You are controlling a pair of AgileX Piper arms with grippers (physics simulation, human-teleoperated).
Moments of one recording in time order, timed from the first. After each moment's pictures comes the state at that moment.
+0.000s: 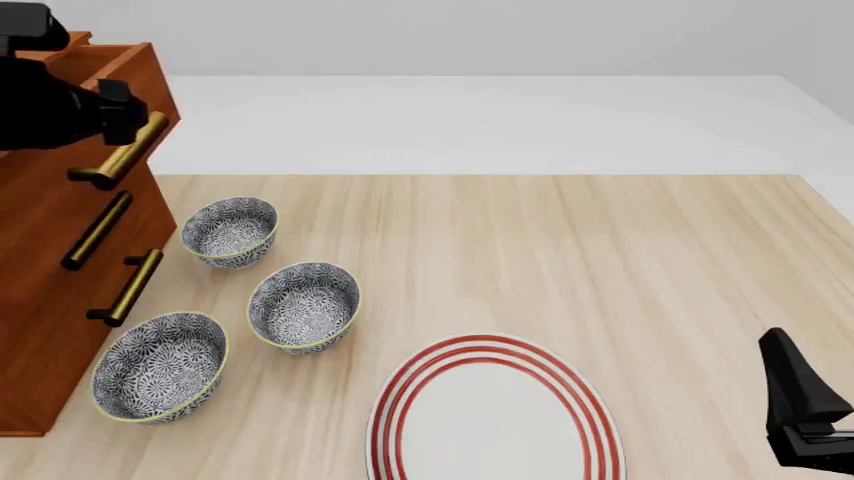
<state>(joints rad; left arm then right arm) 0.05 1.28 -1.10 0.37 -0.01 0.00 0.01 0.00 0.00 0.00</state>
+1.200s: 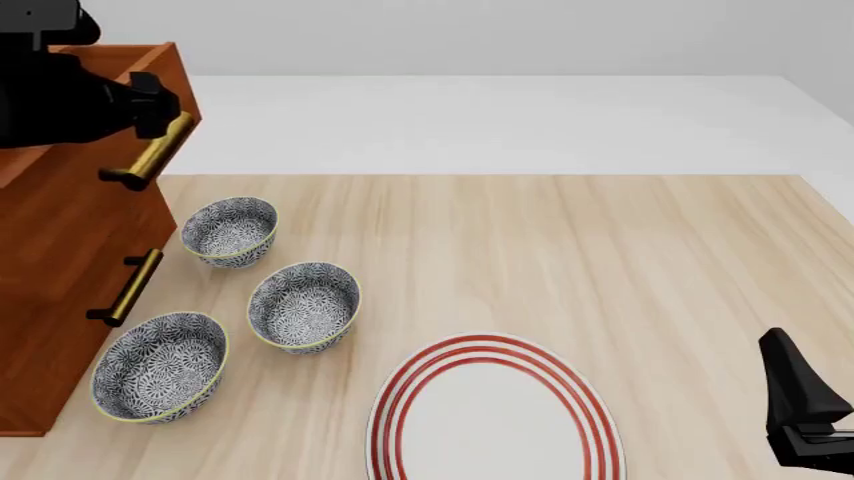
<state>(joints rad) -0.02 1.30 -1.11 0.34 -0.05 0.00 0.01 0.00 0.00 0.00</state>
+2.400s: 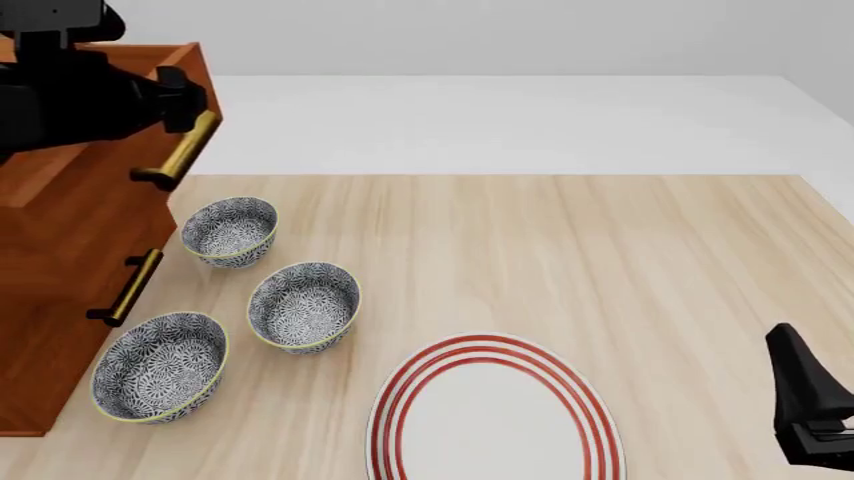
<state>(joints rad) -0.10 1.31 -1.10 0.29 -0.18 0.00 0.00 -0.04 0.04 0.00</state>
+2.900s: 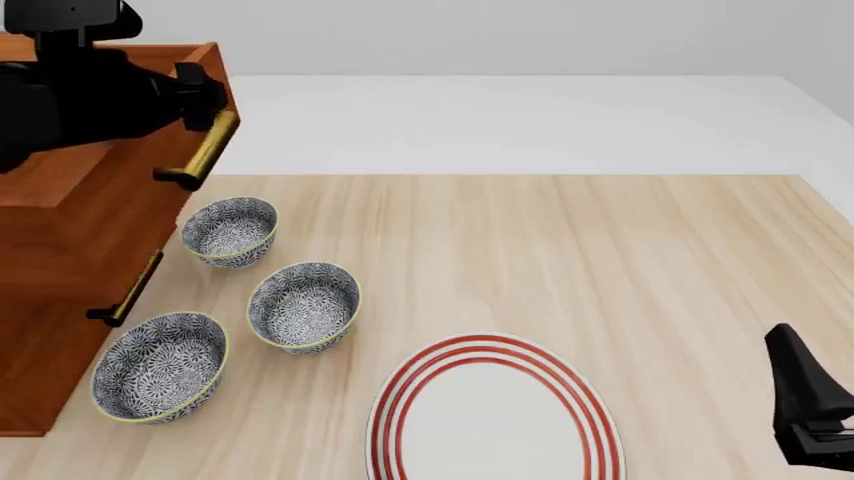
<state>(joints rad) -0.15 1.31 -1.10 0.26 -0.18 0.00 0.00 -0.04 0.04 0.00</state>
